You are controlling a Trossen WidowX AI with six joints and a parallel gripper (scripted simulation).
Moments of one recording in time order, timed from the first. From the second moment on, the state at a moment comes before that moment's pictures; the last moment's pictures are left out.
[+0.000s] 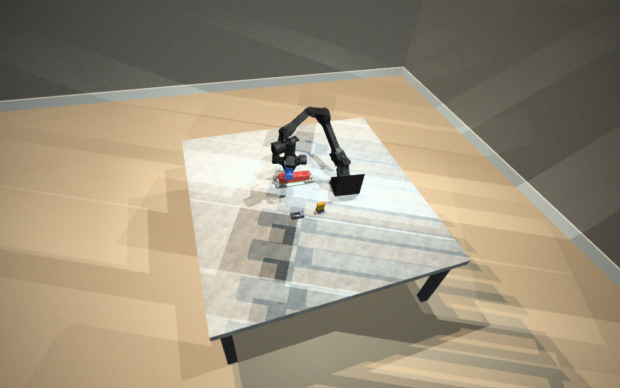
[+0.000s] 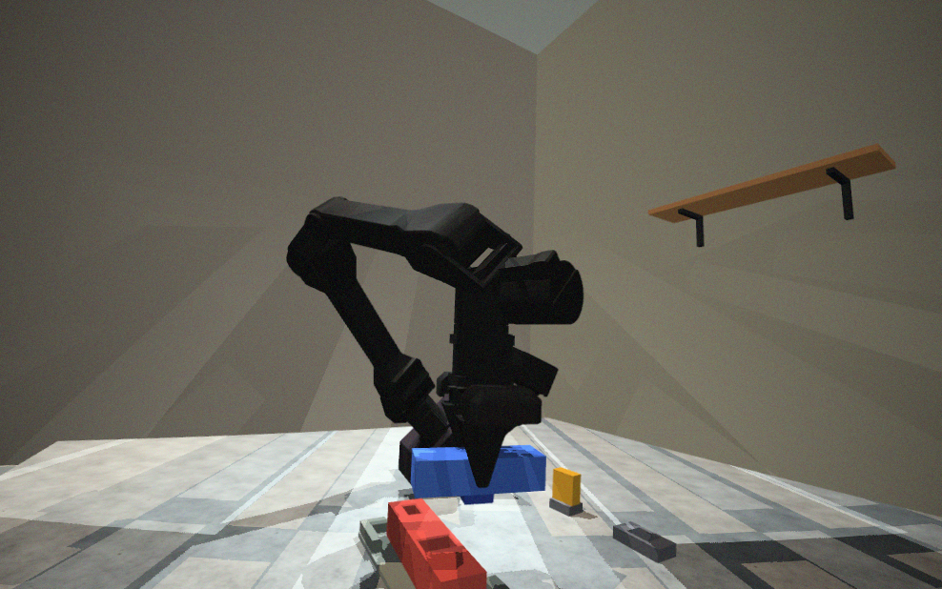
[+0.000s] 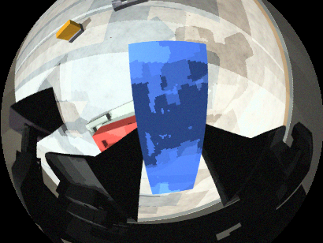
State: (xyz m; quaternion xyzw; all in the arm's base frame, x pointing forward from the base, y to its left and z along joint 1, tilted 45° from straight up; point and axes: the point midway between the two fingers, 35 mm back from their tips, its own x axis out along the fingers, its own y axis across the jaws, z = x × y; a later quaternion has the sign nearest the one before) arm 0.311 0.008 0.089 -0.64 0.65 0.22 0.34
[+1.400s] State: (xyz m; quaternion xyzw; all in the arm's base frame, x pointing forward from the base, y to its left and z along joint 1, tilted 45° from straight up) arm 0.298 -0.033 0.095 -0.68 0.63 0.28 0.27
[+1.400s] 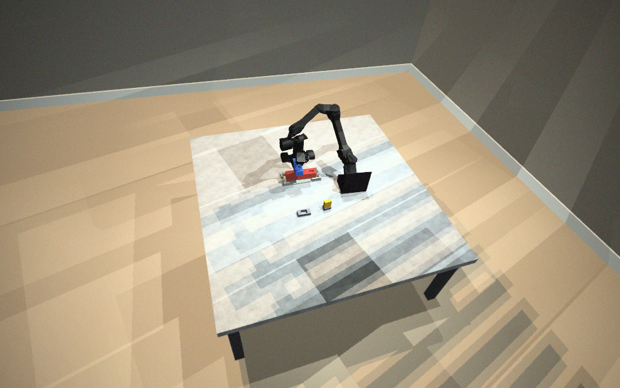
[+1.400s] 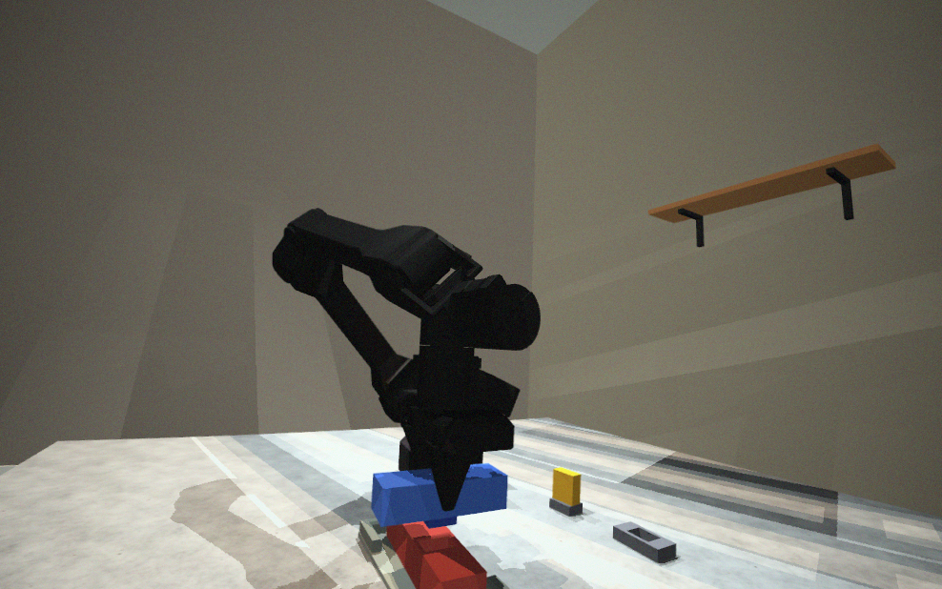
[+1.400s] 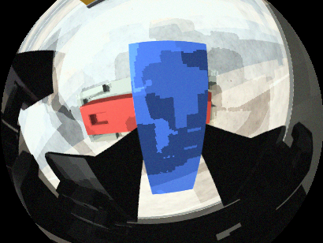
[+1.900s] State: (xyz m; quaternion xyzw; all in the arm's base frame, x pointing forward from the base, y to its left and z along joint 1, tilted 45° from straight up) arm 0.299 -0.050 0.079 -0.68 0.63 0.28 0.26
